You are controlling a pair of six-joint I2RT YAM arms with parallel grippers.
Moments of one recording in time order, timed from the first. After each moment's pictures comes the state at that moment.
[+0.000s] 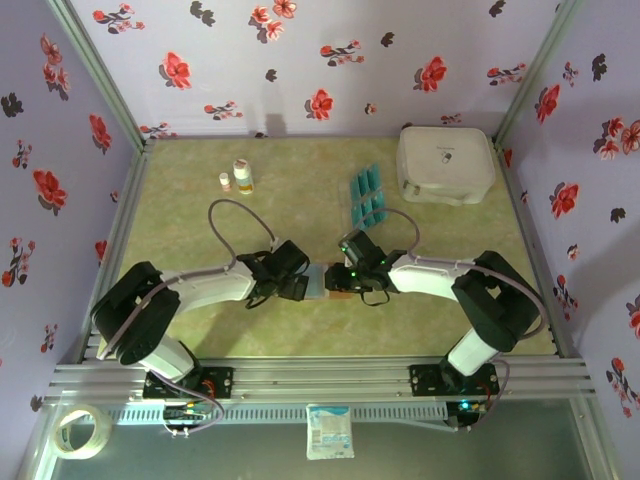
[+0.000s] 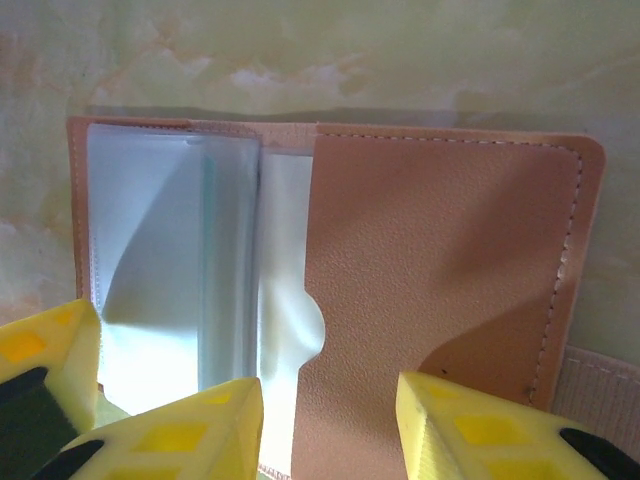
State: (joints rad) left arm -0.89 1.54 0.80 -0.45 -0.31 -0.54; right arm 0.78 1.59 0.76 -0.19 -0.20 0.73
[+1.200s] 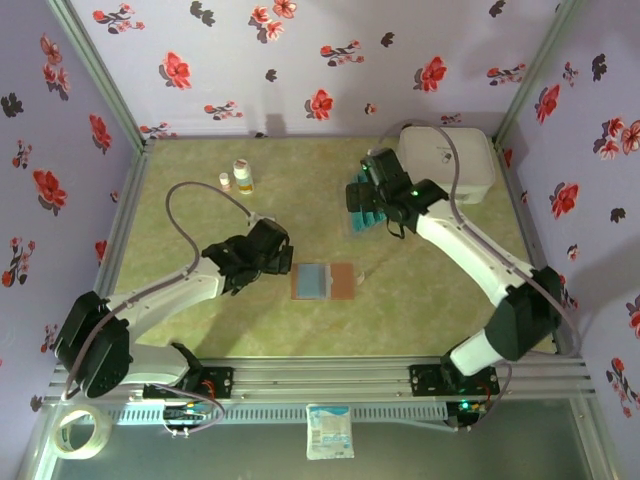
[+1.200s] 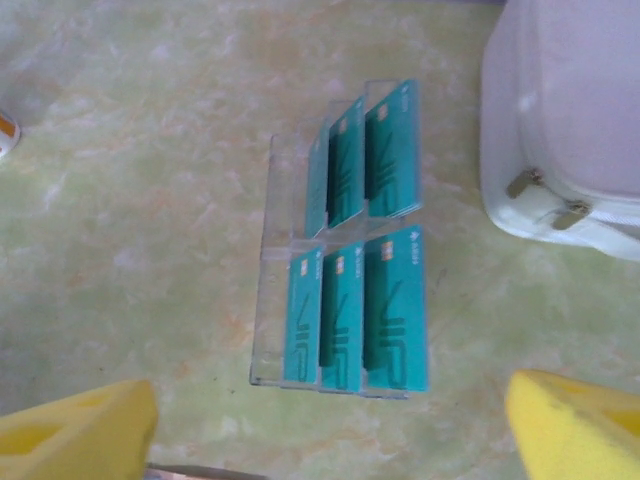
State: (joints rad) left arm -0.78 1.31 0.86 -0.53 -0.45 -0.48; right arm 0.59 1.55 1.42 -0.74 0.26 0.36
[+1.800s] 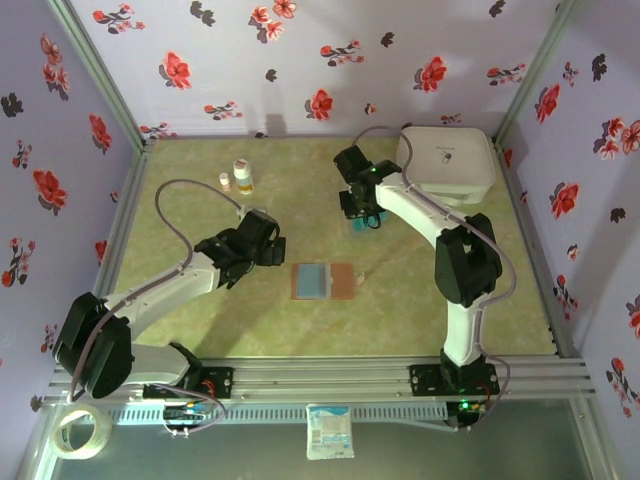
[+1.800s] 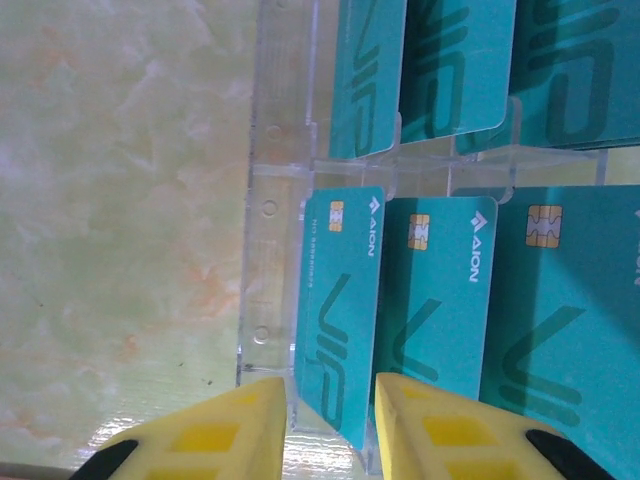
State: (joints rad) left arm -0.70 1.31 0.87 -0.50 -0.41 -0.46; right arm 0.56 1.95 1.65 -0.91 0.15 0.36
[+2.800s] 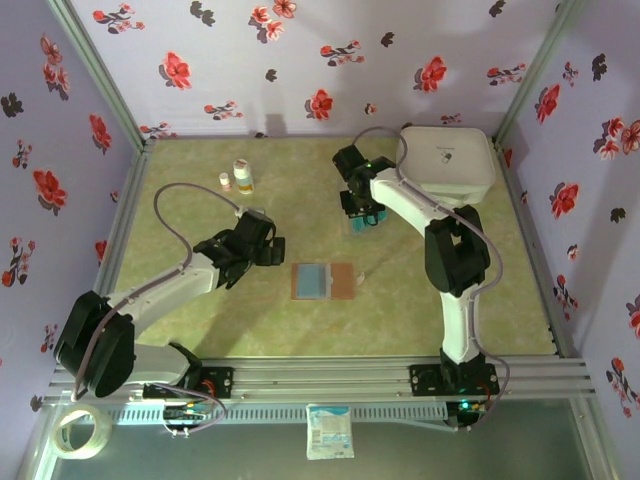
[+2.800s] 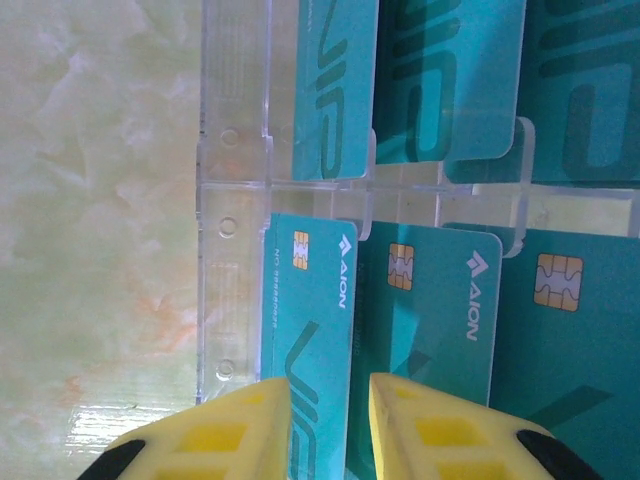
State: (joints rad) left arm -0.67 1.32 0.83 -0.44 -0.36 -0.45; right arm 0.54 2.05 1.73 -0.95 0.18 0.35
